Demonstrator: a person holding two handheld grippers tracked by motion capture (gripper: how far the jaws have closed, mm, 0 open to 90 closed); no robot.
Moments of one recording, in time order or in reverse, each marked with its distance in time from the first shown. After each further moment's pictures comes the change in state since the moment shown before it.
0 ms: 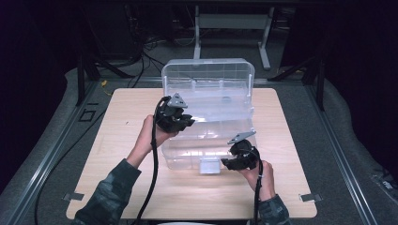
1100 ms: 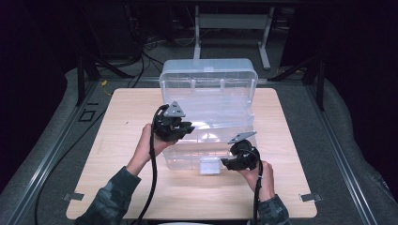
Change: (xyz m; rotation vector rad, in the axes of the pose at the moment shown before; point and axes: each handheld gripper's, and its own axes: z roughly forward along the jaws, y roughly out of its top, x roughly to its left) left arm -0.013 -0.020 -0.003 -0.047 -0.028 -0.005; right arm 0.003 0.000 -0.003 -0.005 -0.011 0.022
